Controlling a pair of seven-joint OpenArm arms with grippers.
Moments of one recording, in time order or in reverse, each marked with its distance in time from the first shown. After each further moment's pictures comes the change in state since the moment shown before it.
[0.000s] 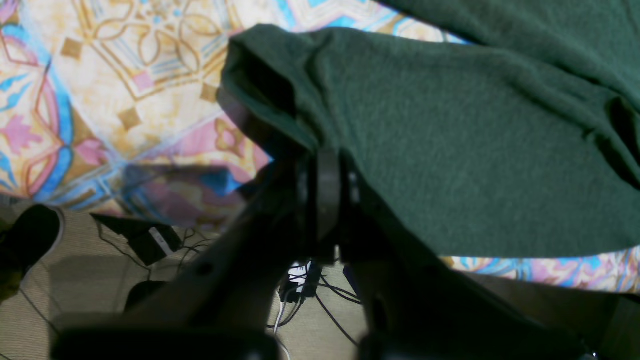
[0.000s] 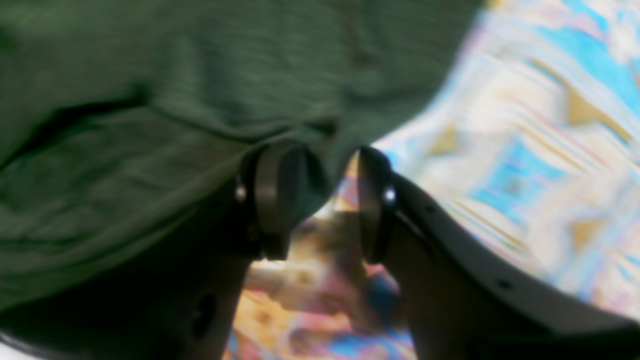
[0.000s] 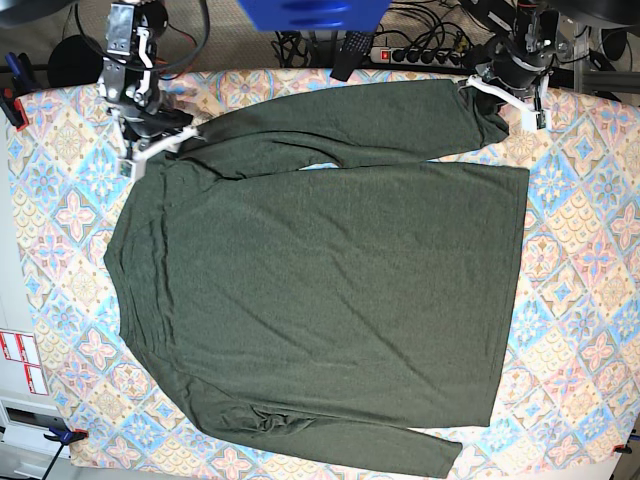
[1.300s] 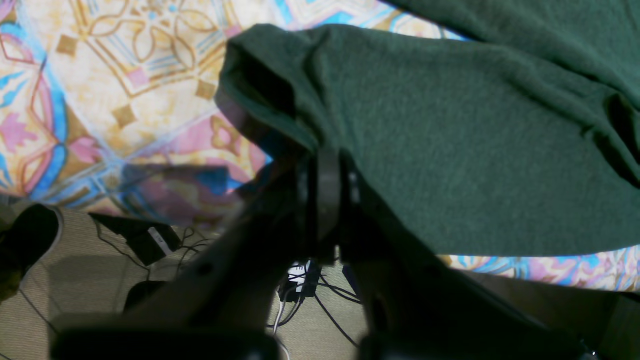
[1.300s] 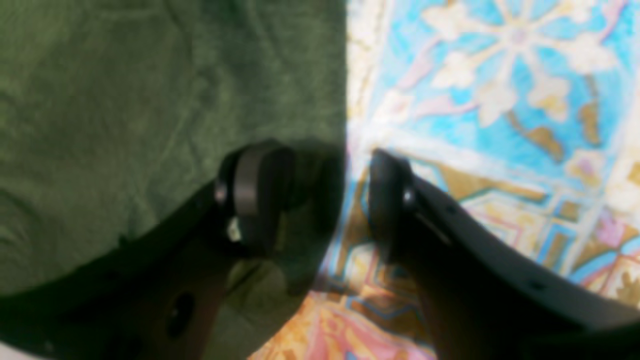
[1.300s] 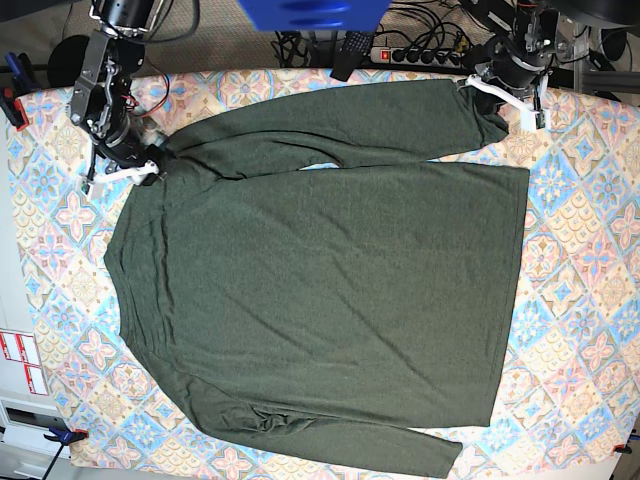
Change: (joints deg) left arm 0.0 0.0 0.0 0.0 0.0 0.0 0.0; right arm 9.6 0.4 10.5 -8.7 10.4 0.0 -3.7
